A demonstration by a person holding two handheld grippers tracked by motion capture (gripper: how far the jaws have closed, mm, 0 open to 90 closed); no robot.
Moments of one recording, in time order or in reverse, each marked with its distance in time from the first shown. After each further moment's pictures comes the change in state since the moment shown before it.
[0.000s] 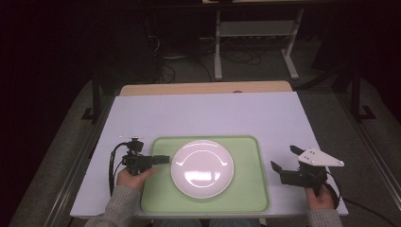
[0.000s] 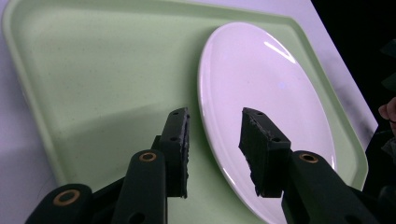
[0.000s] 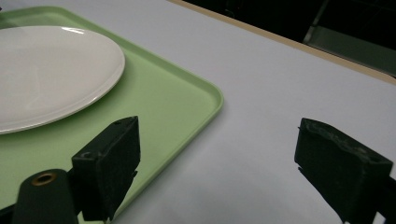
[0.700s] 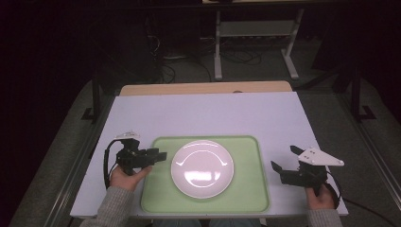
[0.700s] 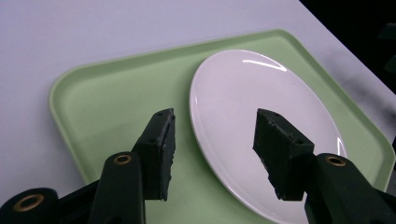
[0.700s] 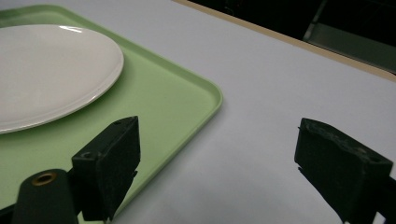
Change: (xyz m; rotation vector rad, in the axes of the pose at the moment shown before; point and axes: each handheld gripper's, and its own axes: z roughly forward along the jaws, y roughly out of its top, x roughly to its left) left arm -0.022 0.005 -0.026 -0.091 0.078 0.238; right arm -0.001 0.000 0.000 0.006 -0.001 0.007
